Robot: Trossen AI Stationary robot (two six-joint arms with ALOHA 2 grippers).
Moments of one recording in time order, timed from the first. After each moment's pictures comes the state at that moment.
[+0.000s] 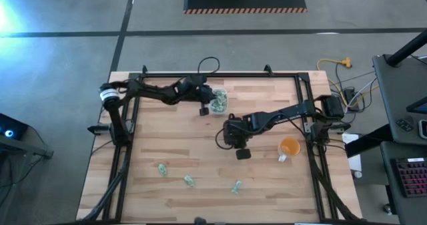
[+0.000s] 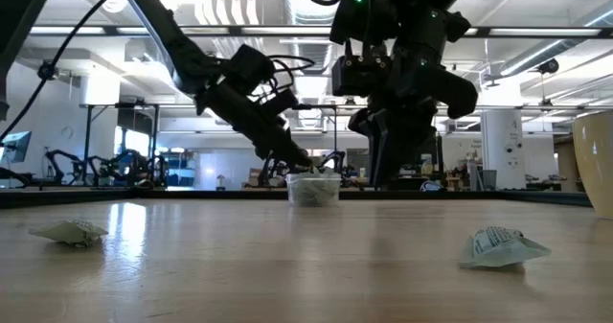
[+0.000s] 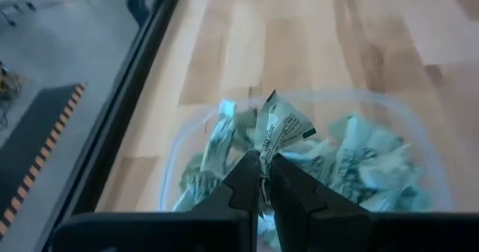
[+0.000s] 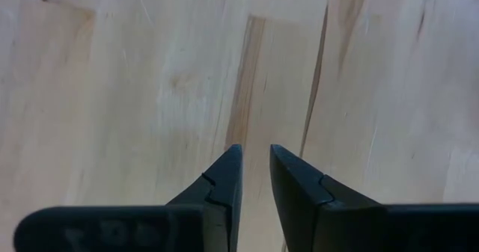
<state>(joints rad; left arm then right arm) 0.48 1.79 0.93 0.34 0.15 0.45 0.04 1.82 1.15 -0.54 -0.08 -0.09</state>
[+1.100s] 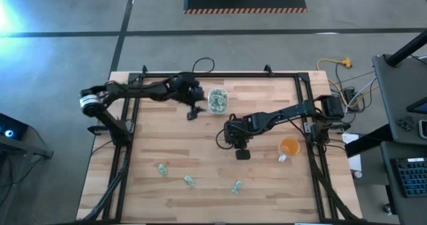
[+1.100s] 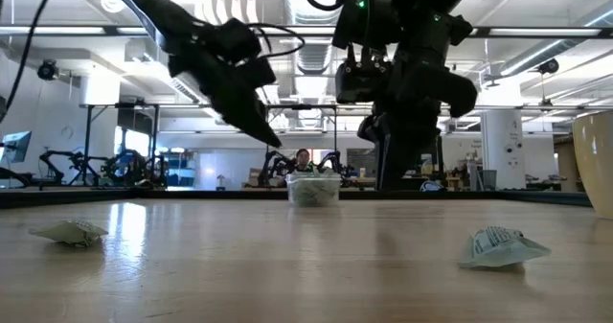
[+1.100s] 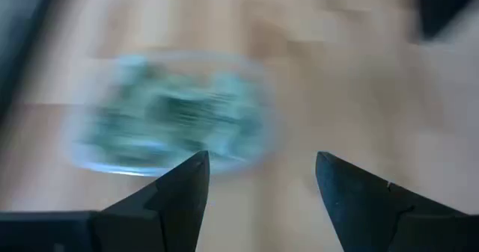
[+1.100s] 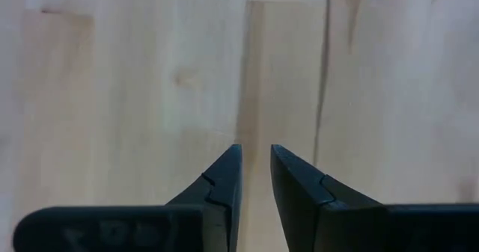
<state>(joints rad) 0.47 1.55 0.93 -0.14 0.32 0.37 0.04 1.82 1.14 -0.54 -0.10 0.02</state>
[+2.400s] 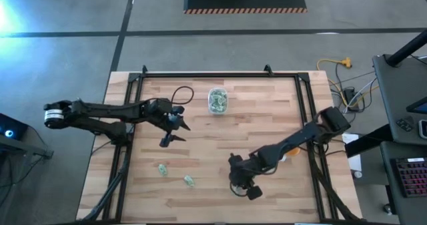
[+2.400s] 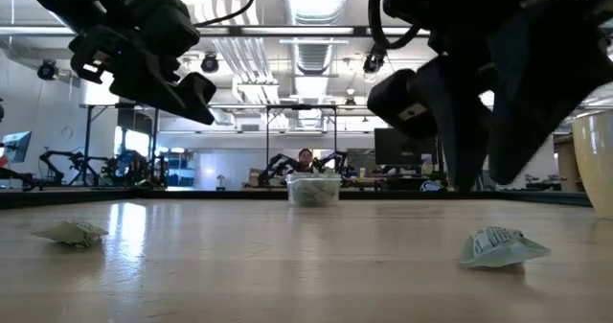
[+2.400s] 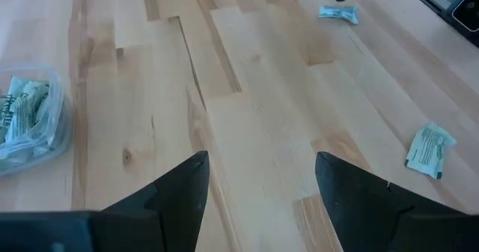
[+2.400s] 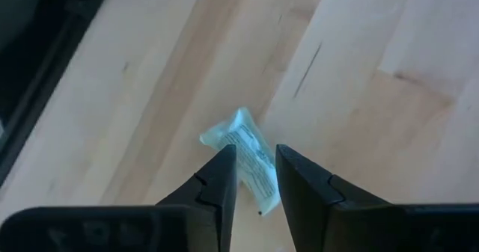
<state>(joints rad) 0.21 1.06 0.51 -0.11 0.41 0.32 0.43 1.86 1.13 -0.30 -0.18 0.09</state>
